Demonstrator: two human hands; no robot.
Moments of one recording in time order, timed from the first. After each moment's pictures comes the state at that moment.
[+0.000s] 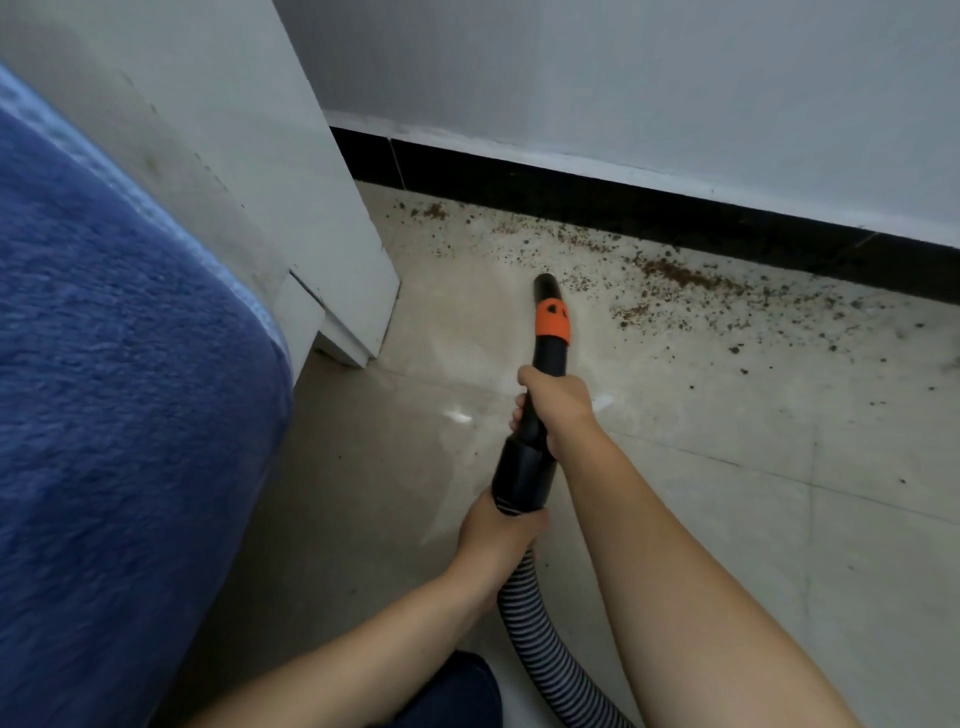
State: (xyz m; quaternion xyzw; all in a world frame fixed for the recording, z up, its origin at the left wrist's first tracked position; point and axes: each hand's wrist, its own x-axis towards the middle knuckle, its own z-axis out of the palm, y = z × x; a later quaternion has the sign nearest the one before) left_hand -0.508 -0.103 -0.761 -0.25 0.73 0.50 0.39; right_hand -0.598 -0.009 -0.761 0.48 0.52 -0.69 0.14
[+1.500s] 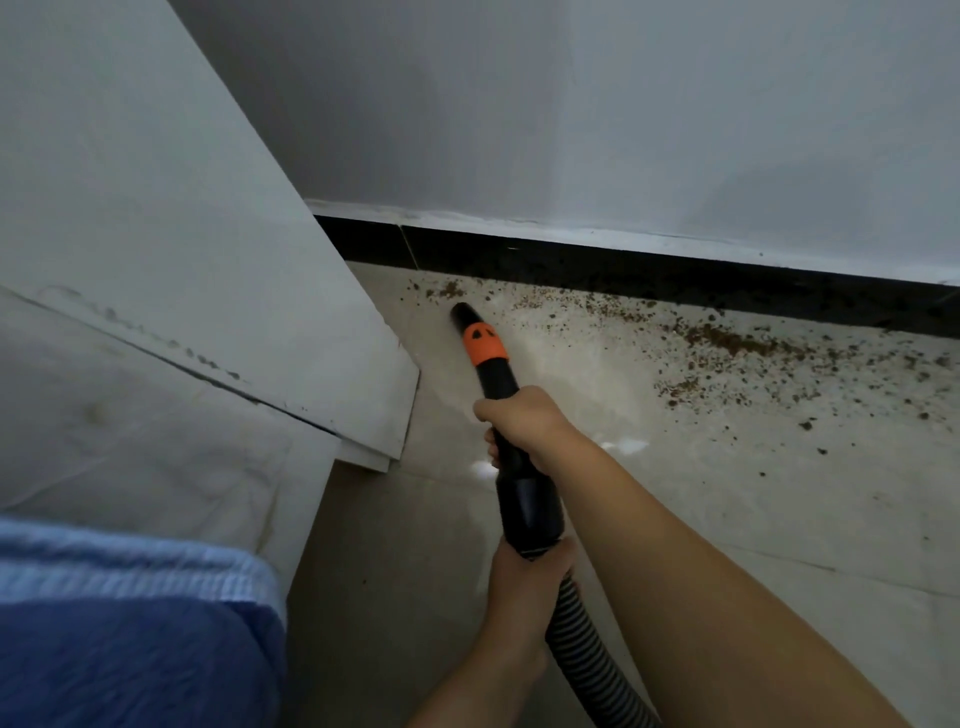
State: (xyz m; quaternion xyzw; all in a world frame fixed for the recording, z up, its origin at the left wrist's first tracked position) left_hand -0.593 -0.098 -0.774 -0.34 0.61 0.61 0.37; right_hand -0.707 -0.031 -0.770 0.36 0.61 -0.66 0.26
